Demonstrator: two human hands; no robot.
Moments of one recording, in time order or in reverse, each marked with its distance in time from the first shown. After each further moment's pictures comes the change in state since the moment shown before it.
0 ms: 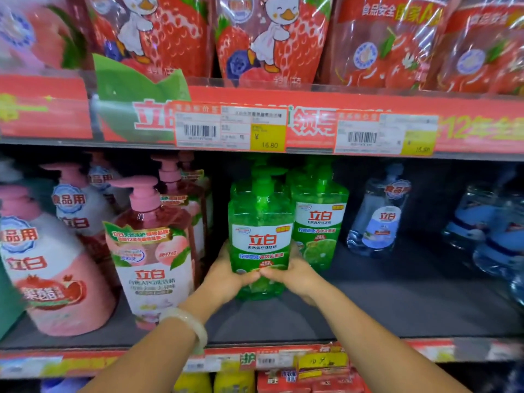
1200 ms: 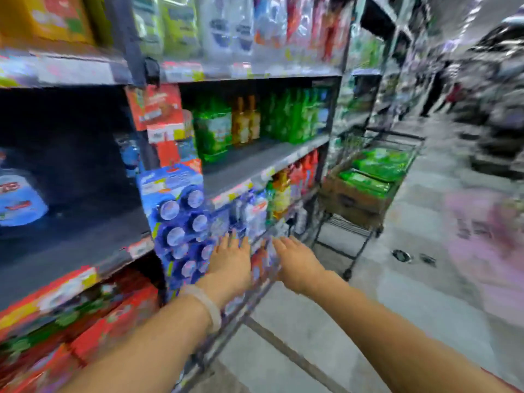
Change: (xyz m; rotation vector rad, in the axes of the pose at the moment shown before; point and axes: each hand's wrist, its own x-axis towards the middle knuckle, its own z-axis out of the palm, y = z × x) left_hand -0.292 0.180 0.482 1.088 -0.696 0.784; right_hand -0.493 0.157 -0.345 -1.114 0.478 0.576
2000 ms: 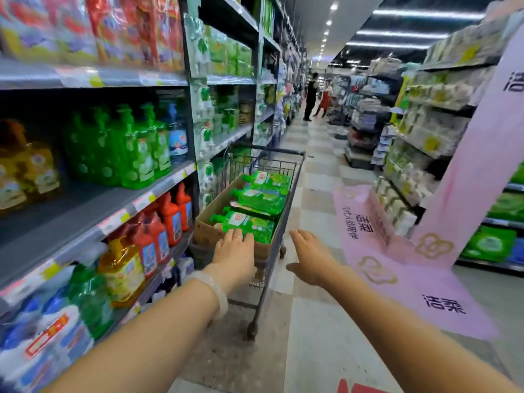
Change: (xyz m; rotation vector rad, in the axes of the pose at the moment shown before) left_hand 0.427 0.404 -0.021 -0.054 -0.023 0.467; right_hand 0.115 0.528 -0.069 0.086 0.067 0.541
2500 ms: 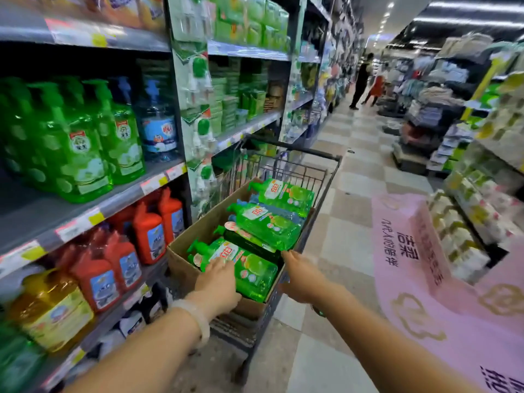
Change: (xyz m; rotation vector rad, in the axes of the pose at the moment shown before) left_hand 0.282 -0.021 0.085 -0.156 -0.161 -0.291; right_hand 0.304 0.124 0.057 0.078 -0.218 -0.132
